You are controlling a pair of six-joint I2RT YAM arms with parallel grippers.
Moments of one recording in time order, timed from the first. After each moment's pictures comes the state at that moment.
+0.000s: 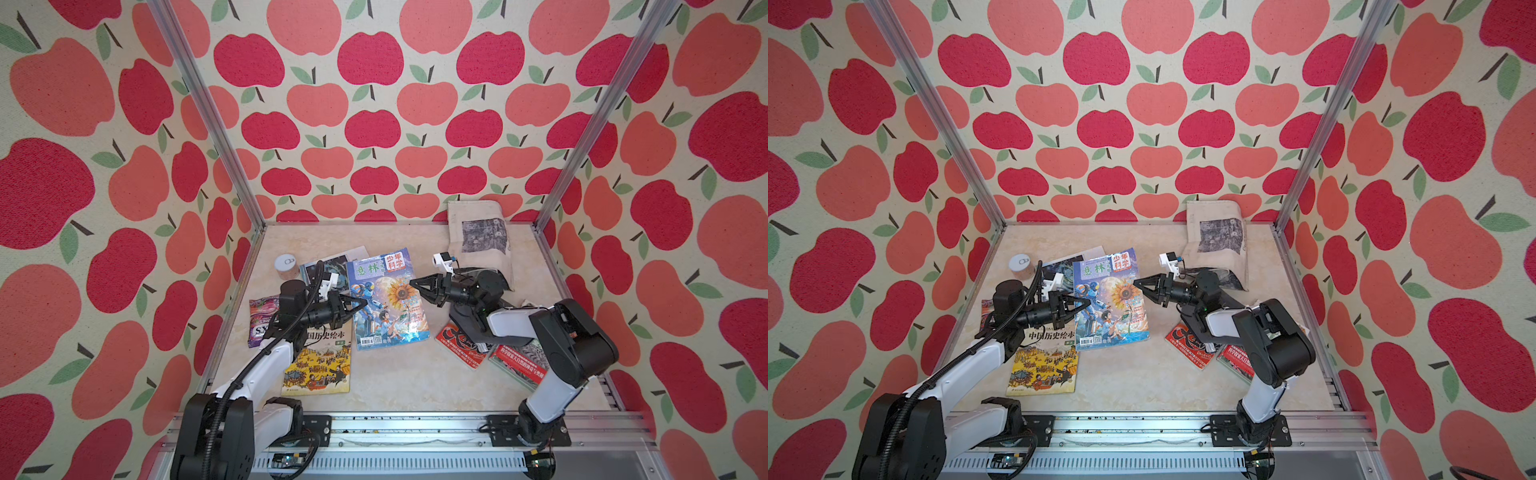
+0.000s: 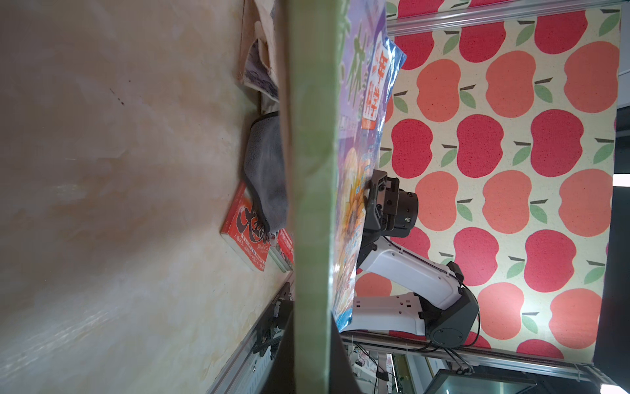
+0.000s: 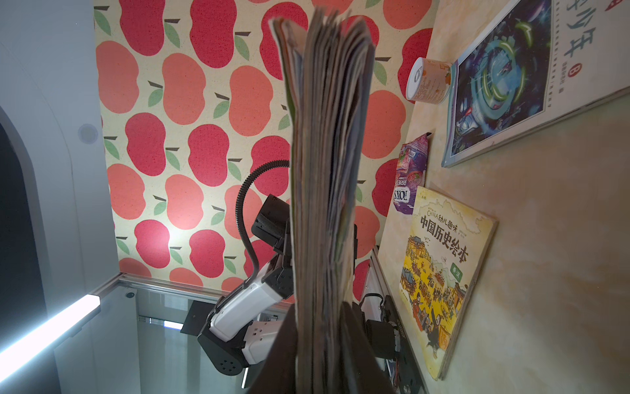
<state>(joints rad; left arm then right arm) -0.13 1.12 0.49 0.26 1.05 -1.15 0.51 1.72 0.67 1.21 -0.97 1.53</state>
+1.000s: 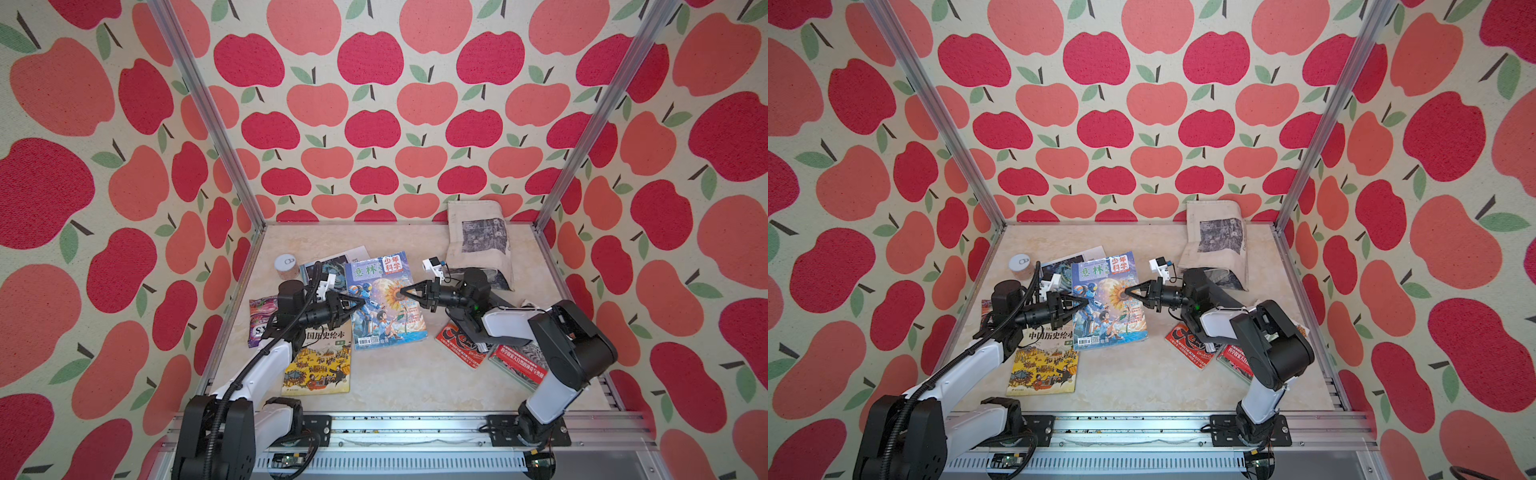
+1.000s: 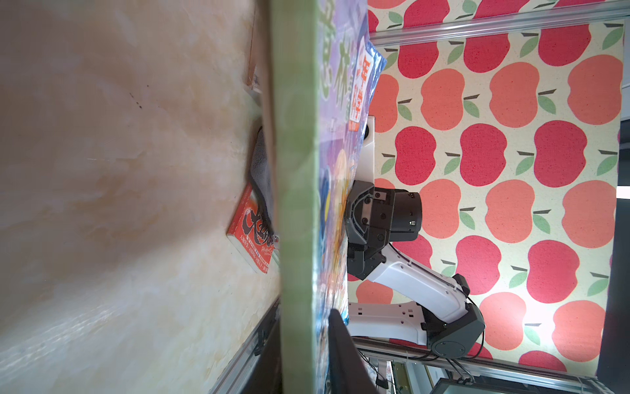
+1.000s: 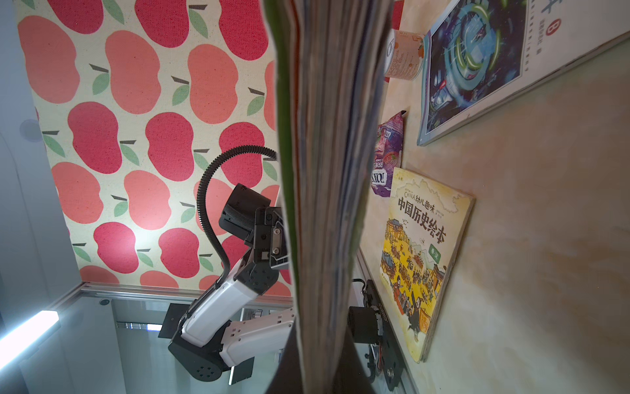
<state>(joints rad) -0.11 1.12 0.49 0.23 1.05 -1.13 0.60 1.70 0.71 0.98 -0.93 1.40</state>
